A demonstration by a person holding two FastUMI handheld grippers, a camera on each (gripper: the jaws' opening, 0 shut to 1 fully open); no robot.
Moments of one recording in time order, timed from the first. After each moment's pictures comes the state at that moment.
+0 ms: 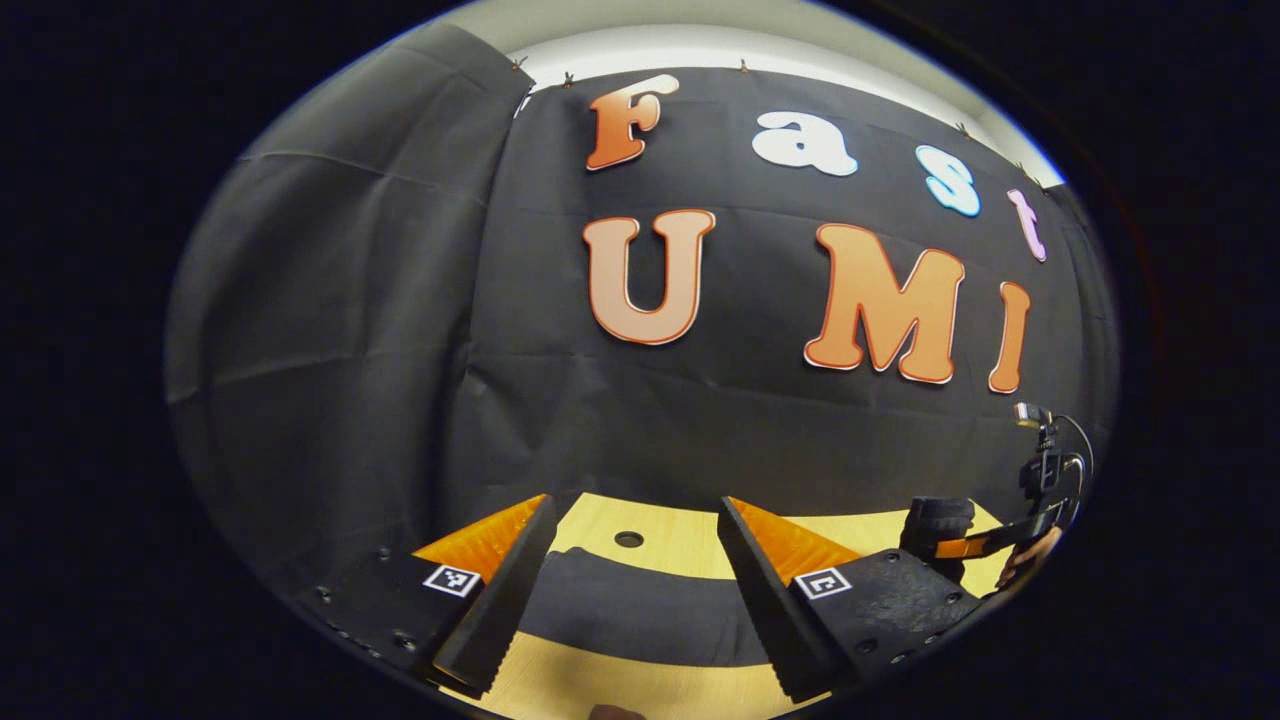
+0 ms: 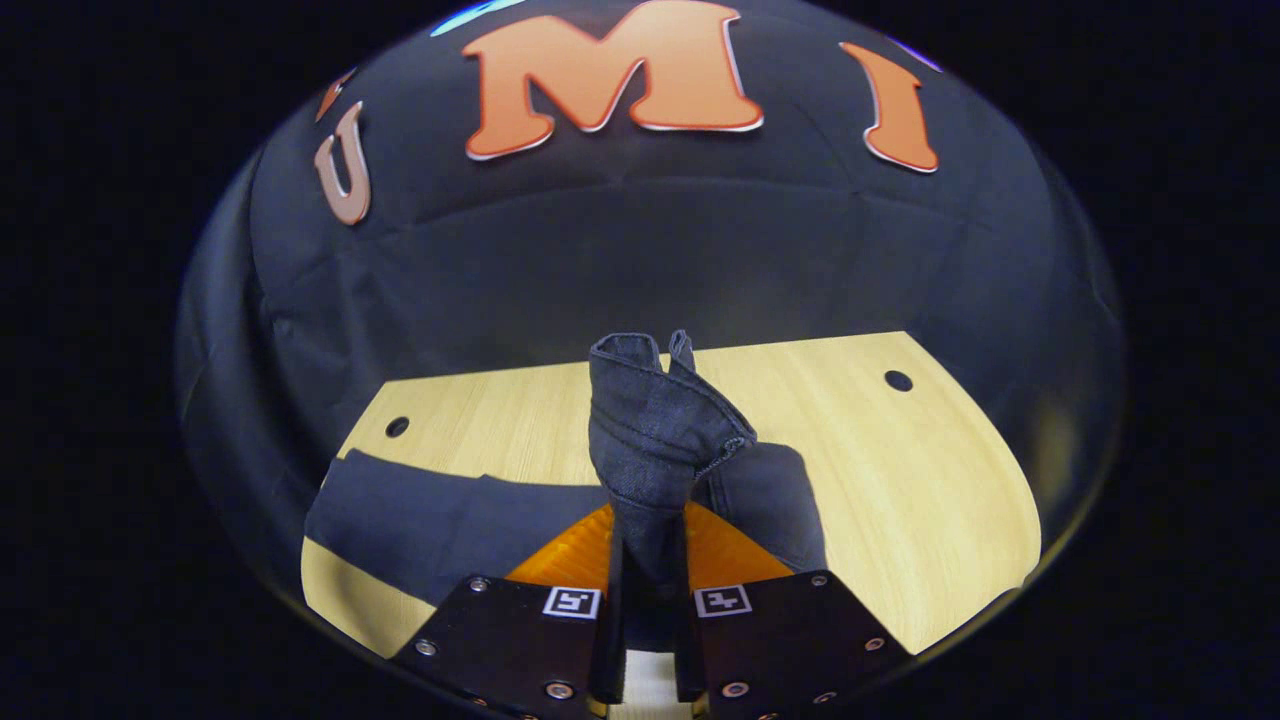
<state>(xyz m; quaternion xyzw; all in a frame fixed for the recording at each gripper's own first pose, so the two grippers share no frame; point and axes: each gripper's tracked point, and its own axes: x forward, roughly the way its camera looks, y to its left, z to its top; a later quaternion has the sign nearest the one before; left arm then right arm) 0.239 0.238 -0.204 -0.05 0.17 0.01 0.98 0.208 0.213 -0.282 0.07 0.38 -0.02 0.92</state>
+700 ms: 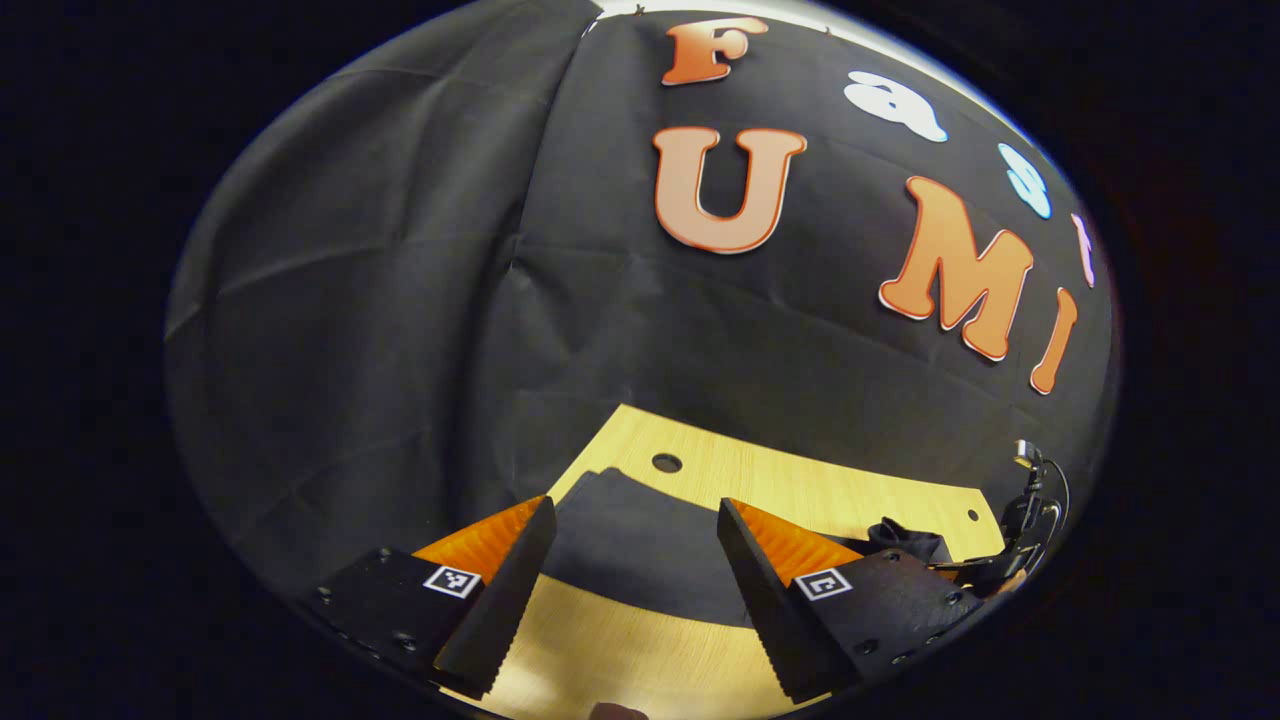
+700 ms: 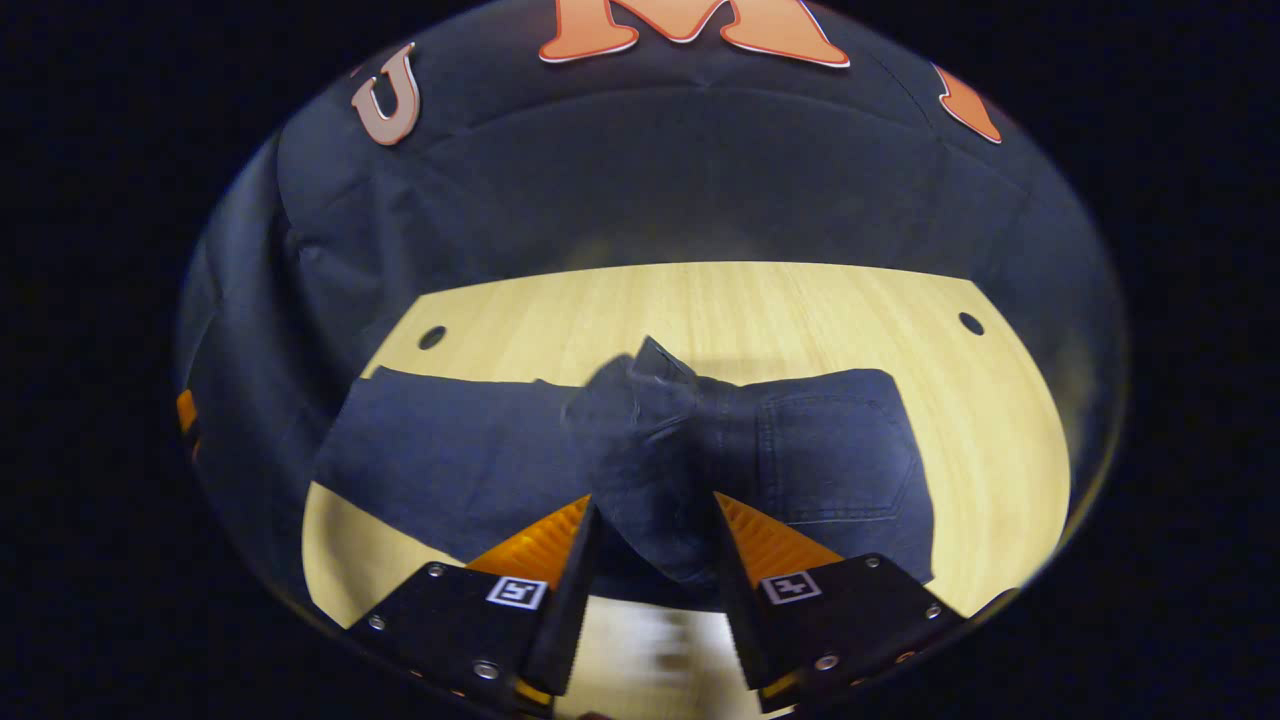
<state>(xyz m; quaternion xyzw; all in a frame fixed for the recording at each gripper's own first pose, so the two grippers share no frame) 0.236 0.284 -0.299 -0.12 0.33 0.05 0.94 0.167 0.289 -0.317 0.10 0.45 0.07 0.88</state>
